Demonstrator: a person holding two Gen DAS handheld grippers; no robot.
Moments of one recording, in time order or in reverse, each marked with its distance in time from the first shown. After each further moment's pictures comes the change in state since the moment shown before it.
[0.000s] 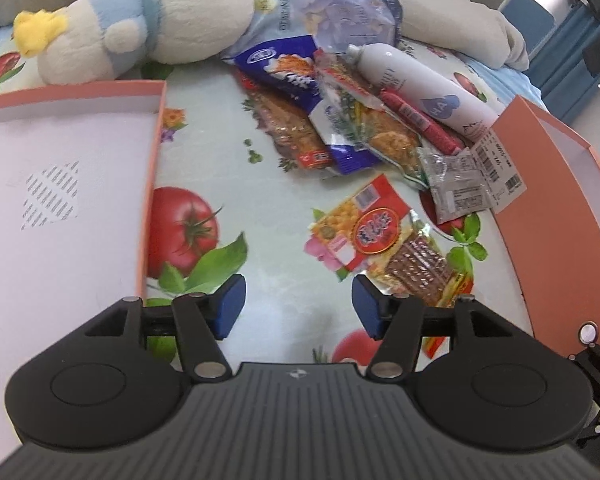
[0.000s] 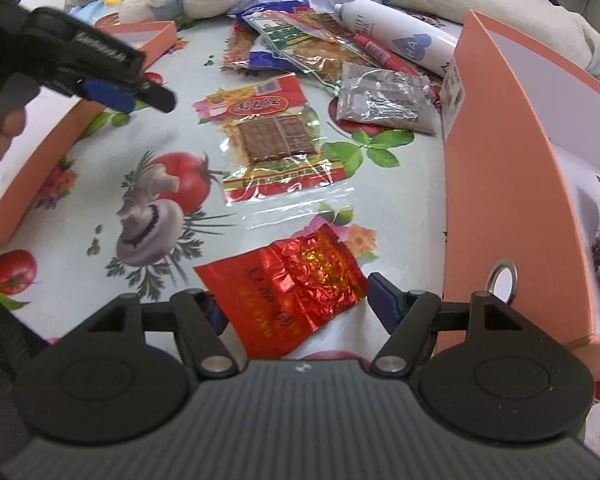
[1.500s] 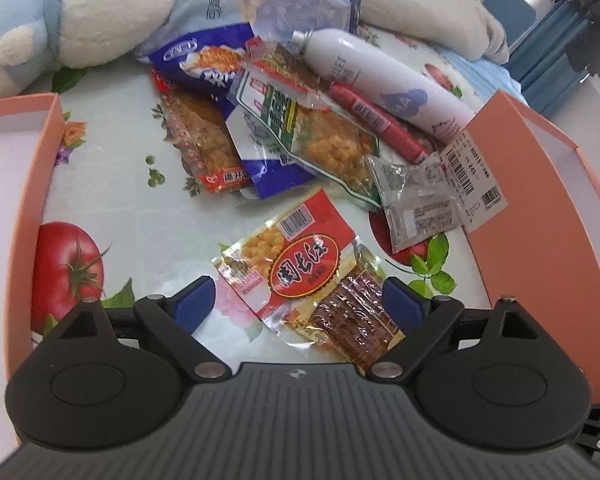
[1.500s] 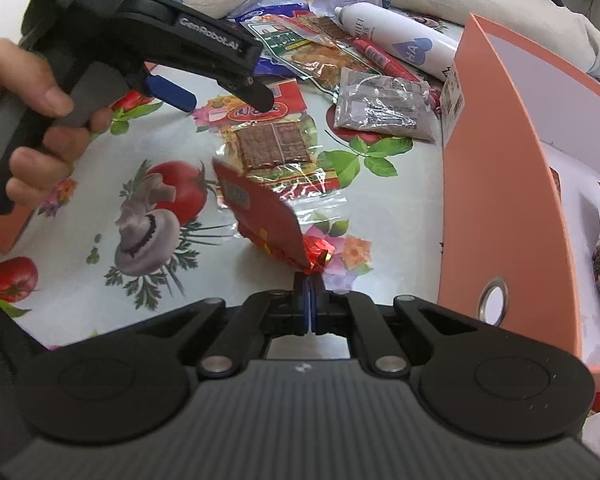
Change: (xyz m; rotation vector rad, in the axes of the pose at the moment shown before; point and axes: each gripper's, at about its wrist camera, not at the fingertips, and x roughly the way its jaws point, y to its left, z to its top) left arm 0.052 -0.044 0.028 -0.004 0.037 -0.080; right arm 0.003 -0.010 0.009 0.006 0.005 0.016
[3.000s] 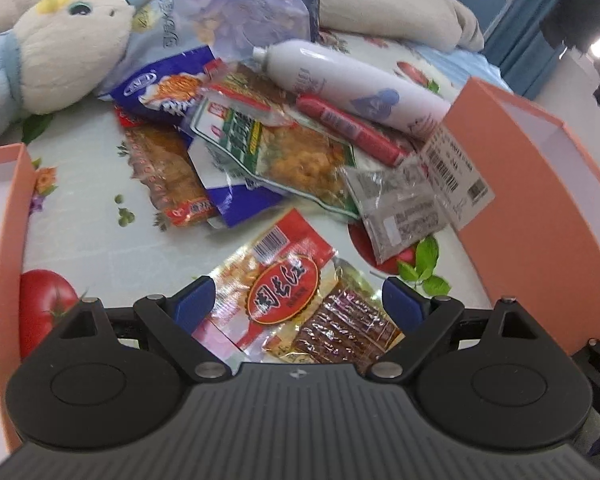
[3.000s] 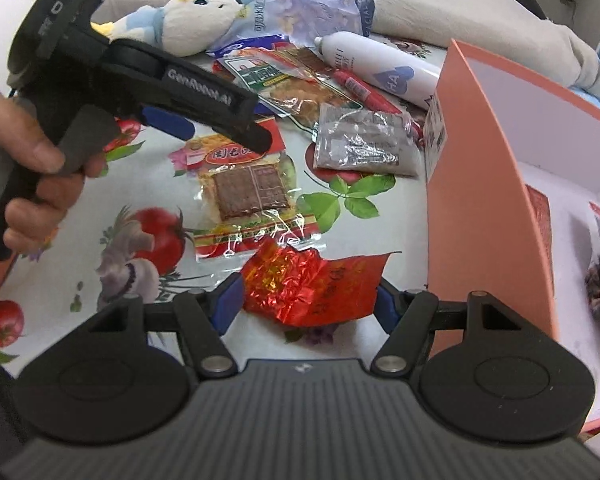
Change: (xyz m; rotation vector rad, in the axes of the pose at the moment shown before) left arm 0.010 -0.018 0.003 0.140 -0.053 -0.003; right arm 0.007 -0.007 0.013 0.045 -0.100 -0.023
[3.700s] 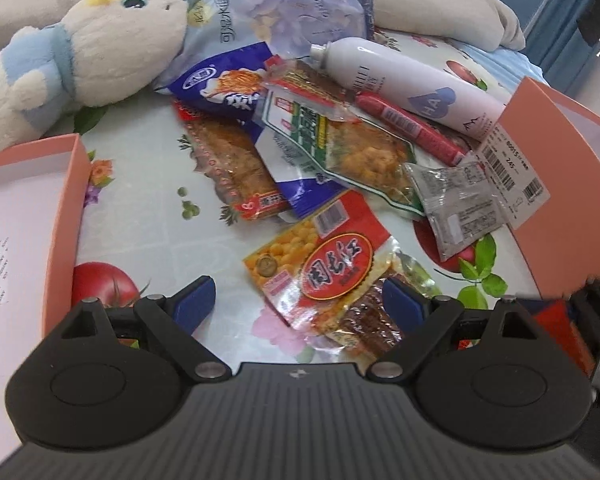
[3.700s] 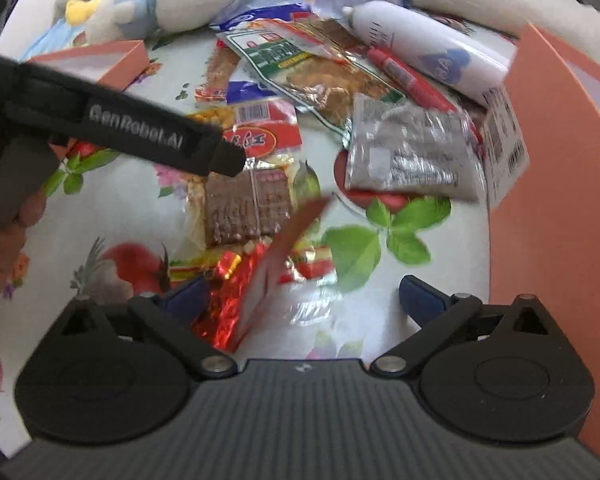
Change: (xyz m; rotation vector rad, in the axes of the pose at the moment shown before) left arm -0.004 0.022 -0.001 -0.028 -0.002 0.136; right arm 0.064 -0.004 0.048 -0.051 0.072 0.045
